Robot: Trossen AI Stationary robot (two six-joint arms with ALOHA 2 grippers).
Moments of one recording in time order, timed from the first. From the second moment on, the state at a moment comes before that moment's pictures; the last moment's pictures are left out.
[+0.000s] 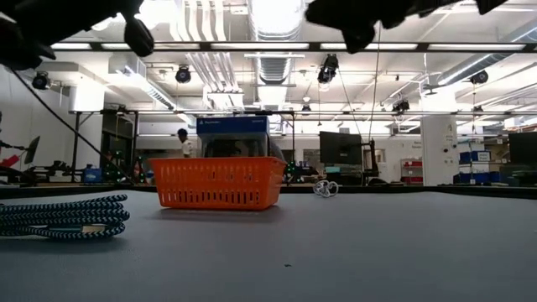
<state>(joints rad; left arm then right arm) -0.02 0.79 0.23 1.13 -0.03 -0.53 0.32 1.38 0.75 0.37 0.19 -0.03</state>
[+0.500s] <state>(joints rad) -0.27 0.98 0.48 0.51 -0.01 -0.75 0.32 1.16 0.70 0.33 0.18 -0.12</state>
